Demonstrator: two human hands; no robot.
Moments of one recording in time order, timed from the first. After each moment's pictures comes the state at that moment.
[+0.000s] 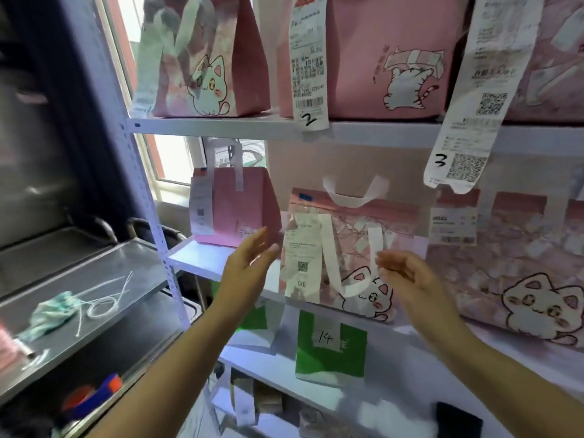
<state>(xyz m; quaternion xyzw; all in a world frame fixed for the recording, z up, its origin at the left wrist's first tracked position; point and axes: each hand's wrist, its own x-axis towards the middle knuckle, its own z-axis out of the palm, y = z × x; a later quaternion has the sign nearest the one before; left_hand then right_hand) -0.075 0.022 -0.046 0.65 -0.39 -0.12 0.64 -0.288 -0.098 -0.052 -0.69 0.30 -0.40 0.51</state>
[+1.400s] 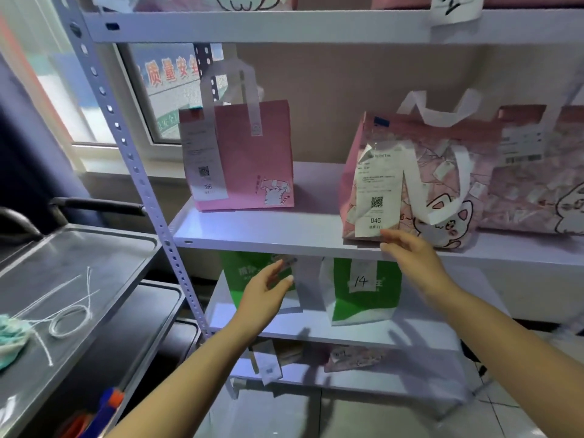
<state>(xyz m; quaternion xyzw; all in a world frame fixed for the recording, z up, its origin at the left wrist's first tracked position) 0.120 0.063 -0.197 0.66 -0.45 -0.36 0.48 -0.114 -0.047 -0.140 -0.63 0.52 -0.38 0.44</state>
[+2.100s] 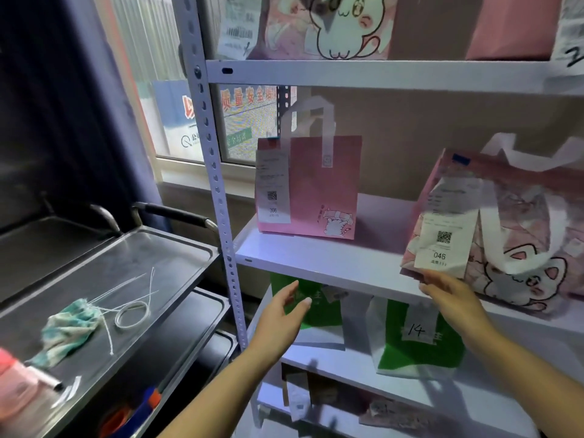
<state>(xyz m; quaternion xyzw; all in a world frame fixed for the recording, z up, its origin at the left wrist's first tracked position) 0.172 0.086 -0.195 0.70 -0.40 -0.30 0.52 -0.067 -0.070 -0.154 -0.66 0.52 -0.35 0.42</state>
